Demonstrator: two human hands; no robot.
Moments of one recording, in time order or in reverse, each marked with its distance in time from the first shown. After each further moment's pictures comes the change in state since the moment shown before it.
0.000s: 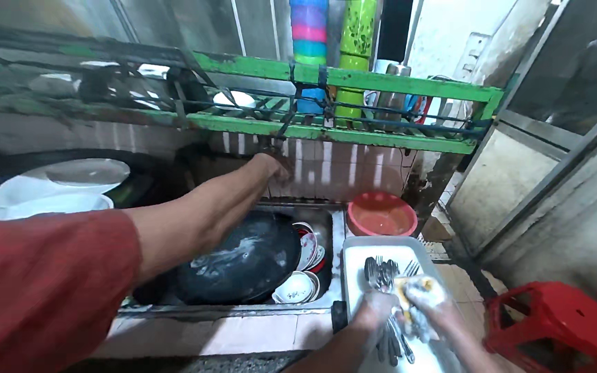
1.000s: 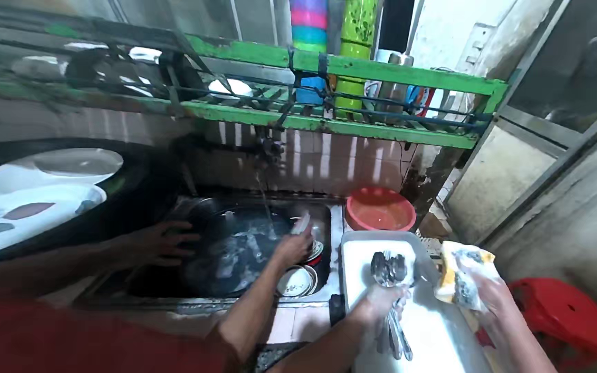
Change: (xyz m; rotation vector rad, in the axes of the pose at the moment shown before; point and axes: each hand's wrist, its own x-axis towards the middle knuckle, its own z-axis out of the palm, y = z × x) left_hand 0.051 -0.032 0.000 -0.262 -0.187 0.059; right_hand 0.000 -0.019 -0.058 0.499 0.275 0.050
